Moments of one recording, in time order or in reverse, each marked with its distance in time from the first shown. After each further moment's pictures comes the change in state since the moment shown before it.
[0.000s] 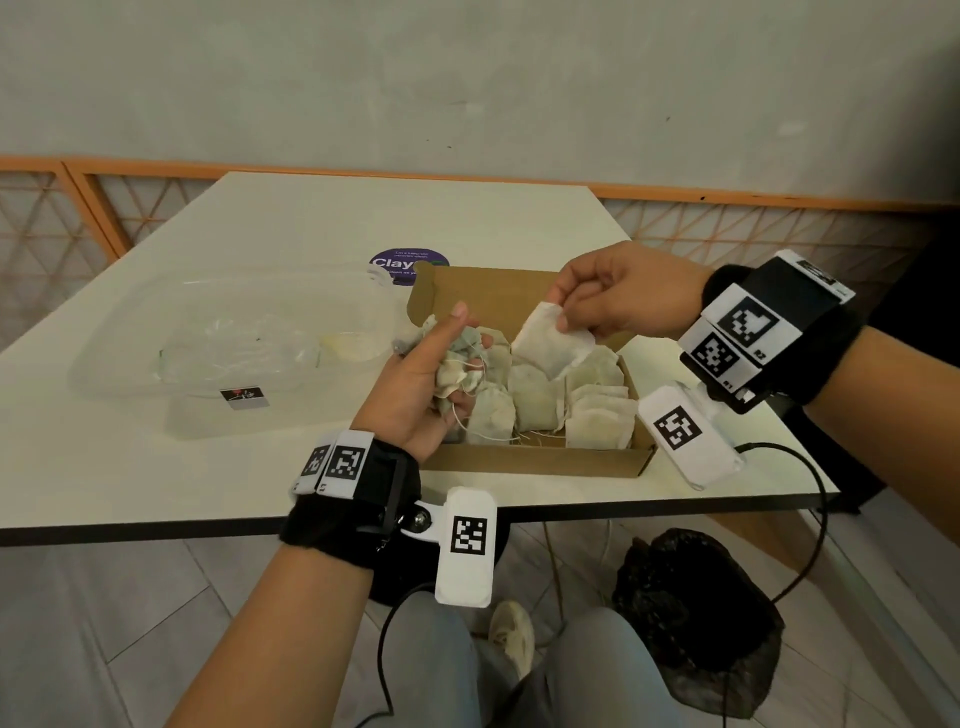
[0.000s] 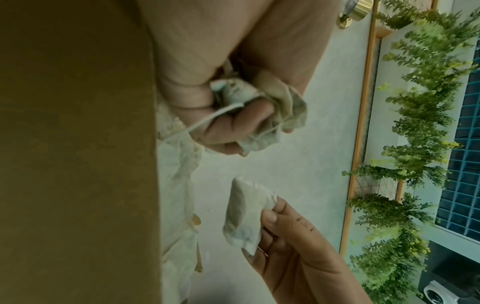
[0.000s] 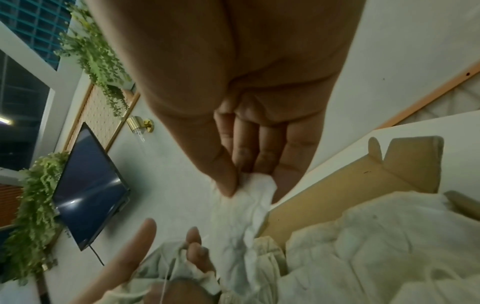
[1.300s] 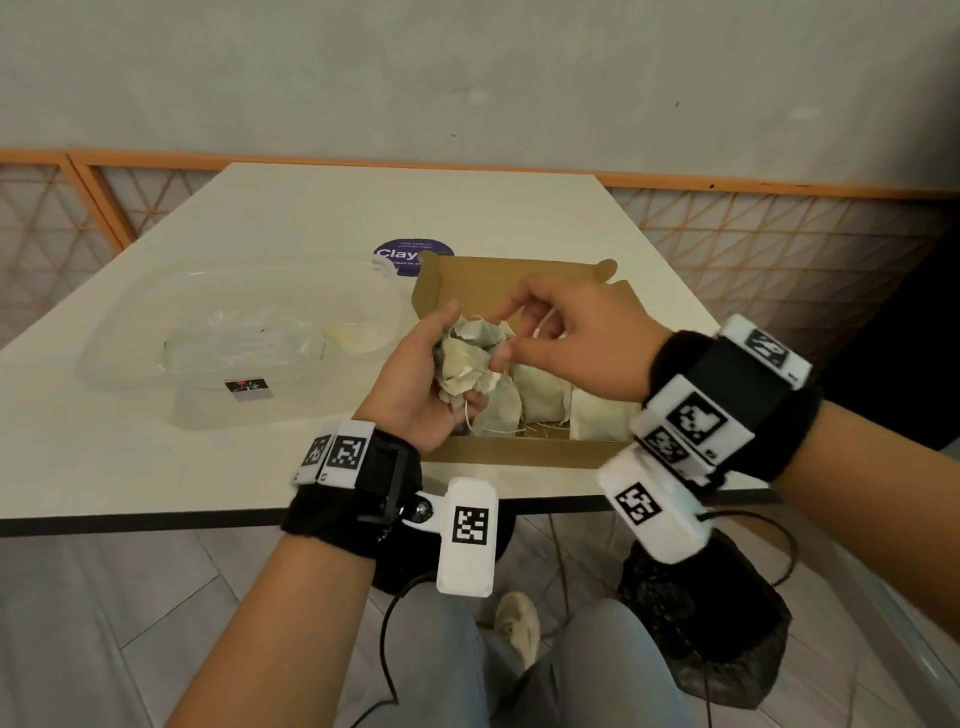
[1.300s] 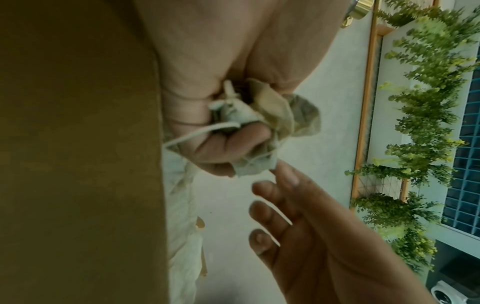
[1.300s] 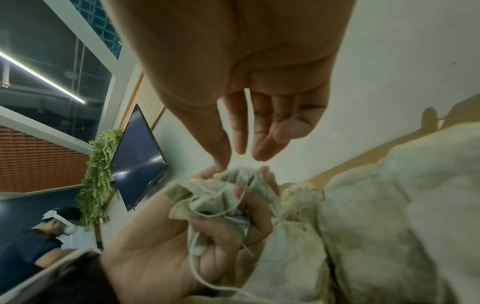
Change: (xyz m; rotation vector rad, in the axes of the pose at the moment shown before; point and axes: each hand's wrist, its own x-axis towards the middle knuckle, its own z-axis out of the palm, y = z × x) left_hand 0.003 0.004 -0.004 -0.037 -0.066 -0.173; right_hand -0.017 -0.007 0.057 -0.285 0.121 -0.175
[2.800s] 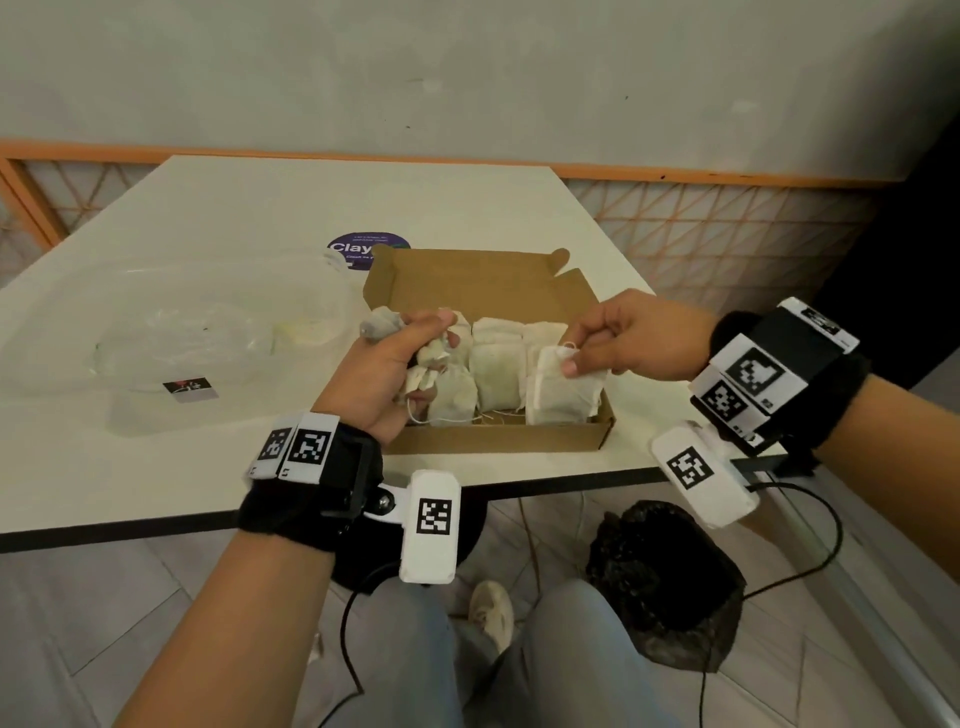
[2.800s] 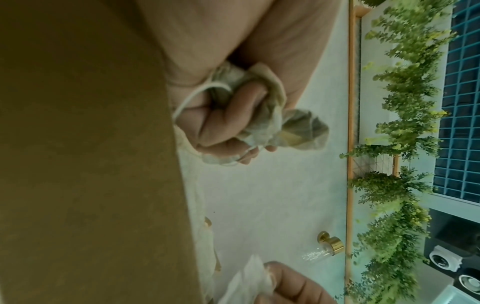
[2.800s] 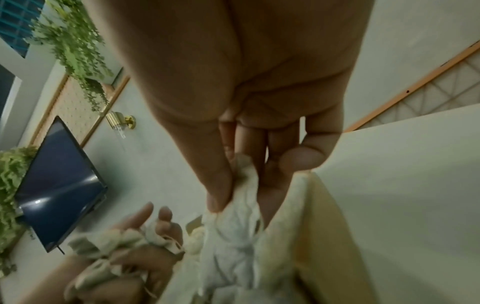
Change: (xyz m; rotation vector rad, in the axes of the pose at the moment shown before) left_hand -0.002 -0.007 0.012 0.203 0.083 0.161; right_hand -0.025 0.067 -0.040 0.059 -0.163 0.258
